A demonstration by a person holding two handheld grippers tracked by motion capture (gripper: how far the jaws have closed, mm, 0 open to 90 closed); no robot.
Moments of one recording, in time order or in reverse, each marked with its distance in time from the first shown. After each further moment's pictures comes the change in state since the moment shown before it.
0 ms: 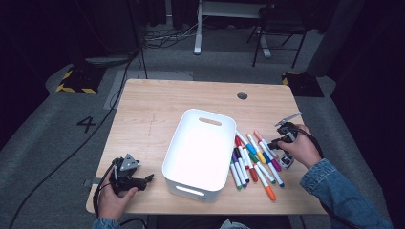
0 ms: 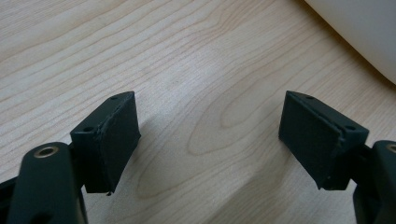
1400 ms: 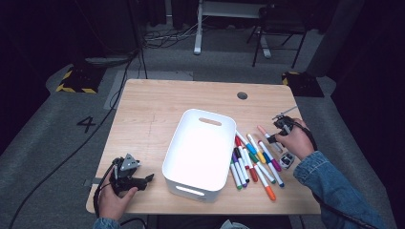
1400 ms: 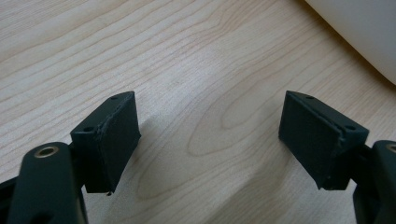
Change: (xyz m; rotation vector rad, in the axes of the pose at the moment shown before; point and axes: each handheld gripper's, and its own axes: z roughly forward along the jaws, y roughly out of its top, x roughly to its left) left arm 0.000 0.000 0.000 -0.001 0.009 0.001; right arm -0.009 0.022 0.003 0.028 -0.037 0.058
